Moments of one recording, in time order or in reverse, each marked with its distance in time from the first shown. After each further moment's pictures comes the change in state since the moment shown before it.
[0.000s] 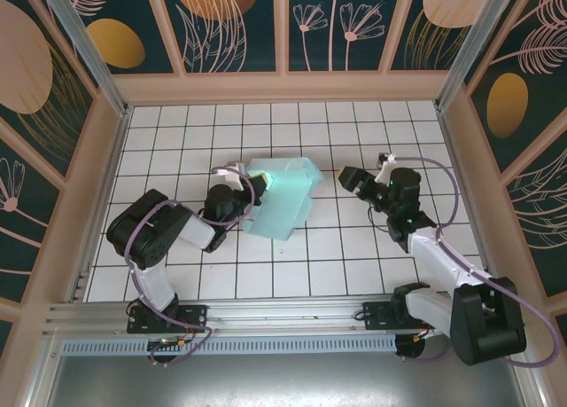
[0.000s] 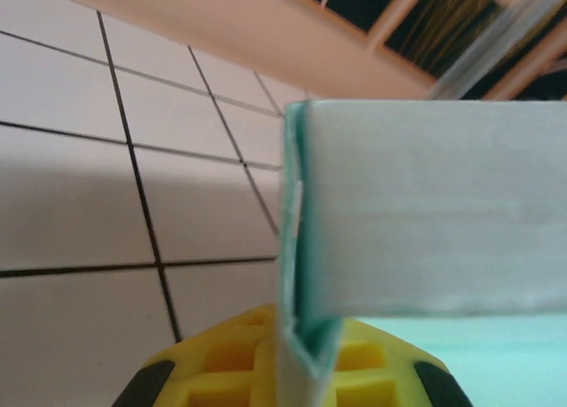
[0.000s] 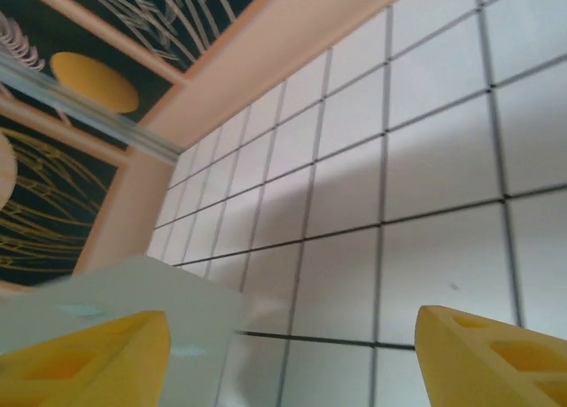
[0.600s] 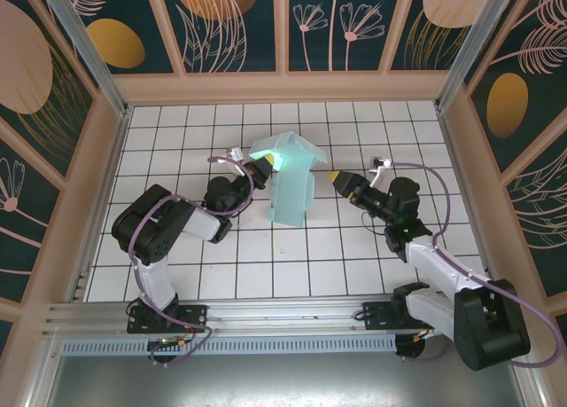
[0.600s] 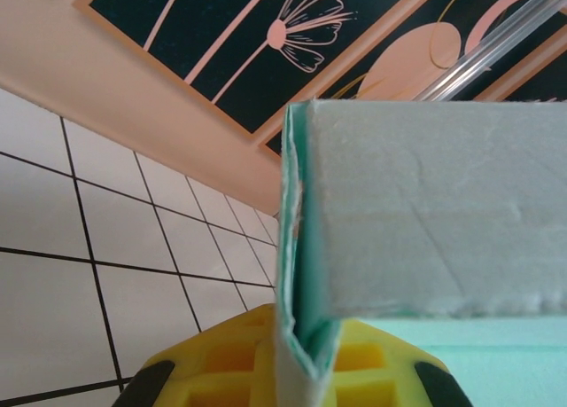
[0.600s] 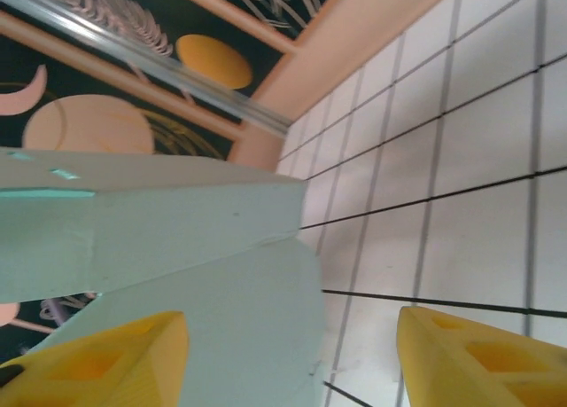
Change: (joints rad) left arm 0.001 0.046 0.111 0.164 0.083 -0.198; right arm 0.098 0.003 -0.069 0.334 -0.156 0.243
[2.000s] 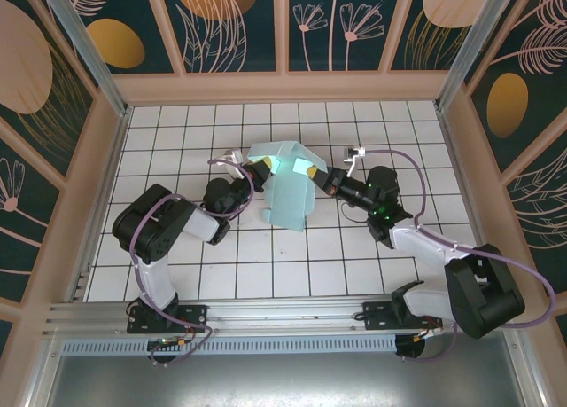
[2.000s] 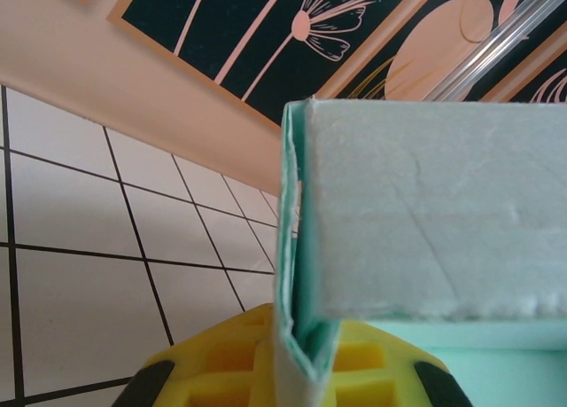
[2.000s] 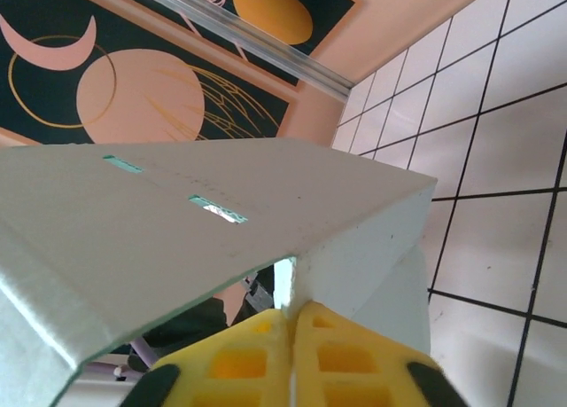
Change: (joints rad) left arm 0.010 0.009 -0.027 -0.015 -0.018 0.117; right arm 0.134 0.171 0.132 0.072 0.011 0.017
